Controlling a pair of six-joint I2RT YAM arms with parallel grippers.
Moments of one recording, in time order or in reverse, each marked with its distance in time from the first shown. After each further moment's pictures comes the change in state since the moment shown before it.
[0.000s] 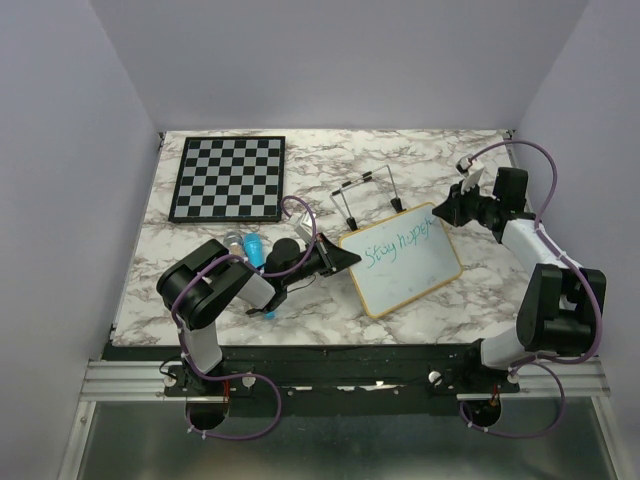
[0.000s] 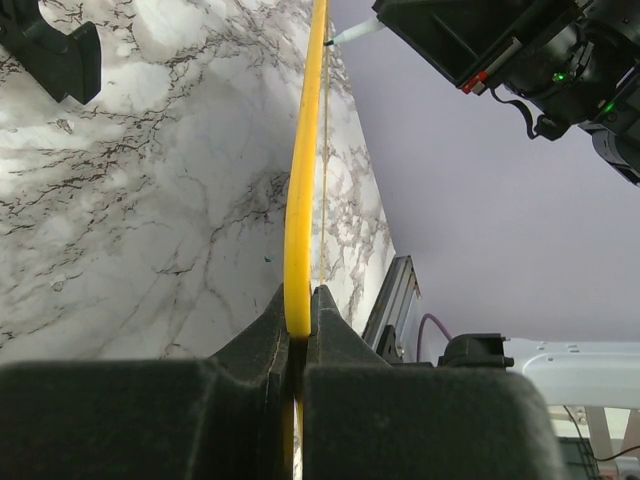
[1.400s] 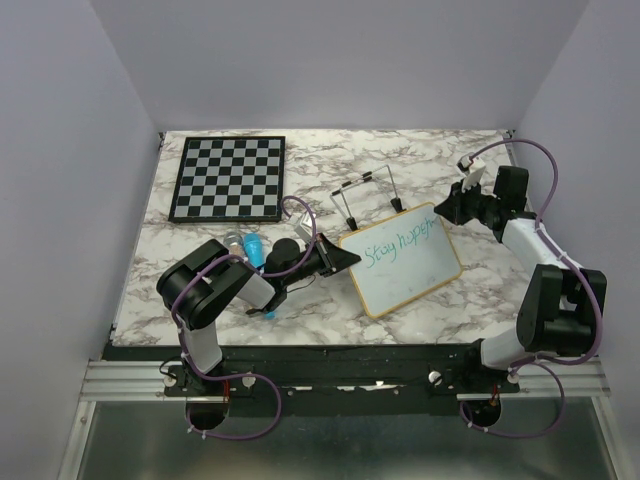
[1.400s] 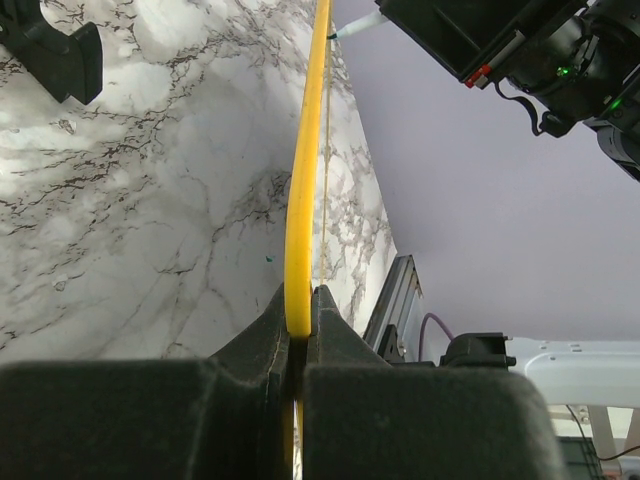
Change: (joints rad) left arm 0.000 0.000 -0.002 0.000 0.000 0.003; right arm 0.000 -0.006 0.007 -0.006 0.033 0.004
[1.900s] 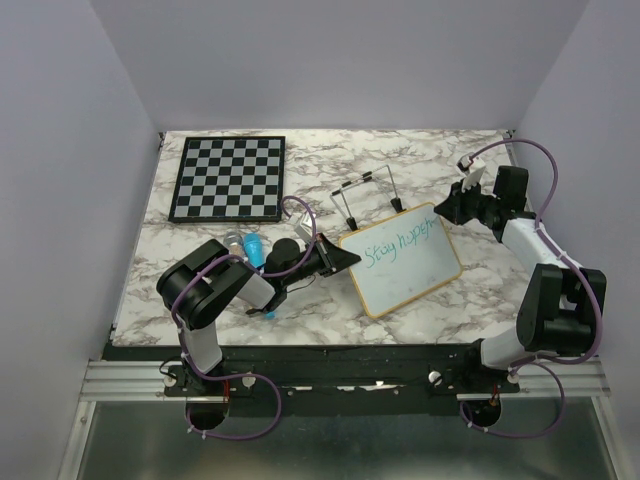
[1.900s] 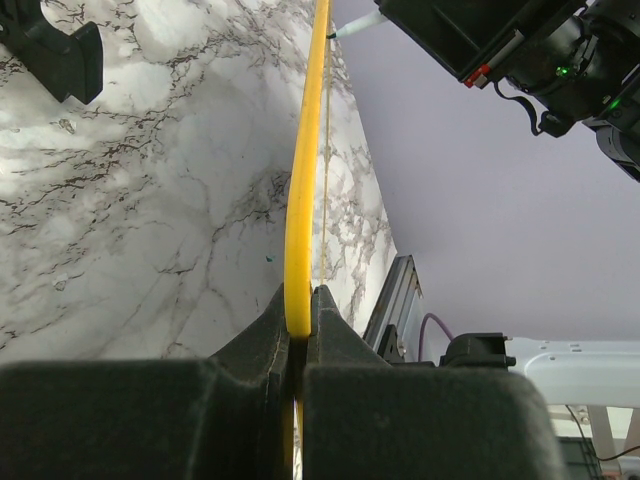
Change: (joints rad) left arm 0.000 0.000 0.000 0.000 0.000 0.000; right arm 0.000 0.005 0.000 0.005 0.000 0.005
